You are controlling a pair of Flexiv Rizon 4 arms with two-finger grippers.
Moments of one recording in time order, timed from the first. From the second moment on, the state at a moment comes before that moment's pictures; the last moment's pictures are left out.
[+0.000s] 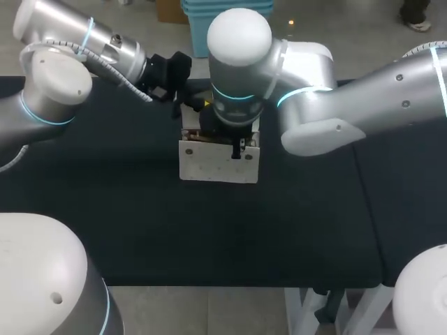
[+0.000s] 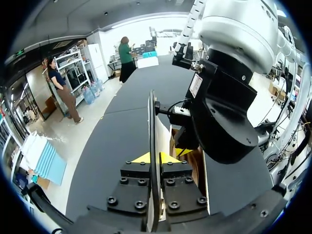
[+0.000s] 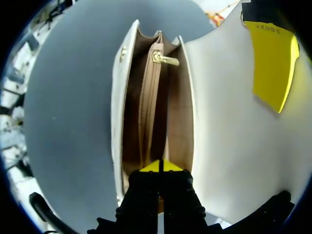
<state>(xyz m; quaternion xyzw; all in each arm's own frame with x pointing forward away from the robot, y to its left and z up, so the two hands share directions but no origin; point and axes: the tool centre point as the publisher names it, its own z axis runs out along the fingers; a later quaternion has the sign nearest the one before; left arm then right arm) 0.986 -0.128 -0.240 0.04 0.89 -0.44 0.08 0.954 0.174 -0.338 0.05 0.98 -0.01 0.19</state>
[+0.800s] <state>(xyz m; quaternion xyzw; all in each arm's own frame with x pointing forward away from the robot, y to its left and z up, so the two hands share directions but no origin) 0.988 -0.122 -0.242 0.03 0.89 -0.45 0.07 0.939 0.176 -0.348 0.06 0.99 -0.01 0.14</state>
